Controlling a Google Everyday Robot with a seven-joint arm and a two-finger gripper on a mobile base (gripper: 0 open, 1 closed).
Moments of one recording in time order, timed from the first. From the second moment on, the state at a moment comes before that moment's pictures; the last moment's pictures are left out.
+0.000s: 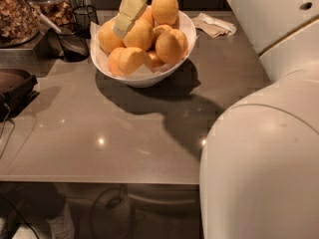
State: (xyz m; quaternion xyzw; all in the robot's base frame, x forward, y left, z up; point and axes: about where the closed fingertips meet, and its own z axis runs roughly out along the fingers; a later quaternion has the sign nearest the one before) arm 0.666 0.039 1.013 -0.53 0.82 0.06 0.23
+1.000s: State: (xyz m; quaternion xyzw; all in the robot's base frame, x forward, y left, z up) arm 0.685 0.044 1.001 -0.51 0.83 0.05 0.22
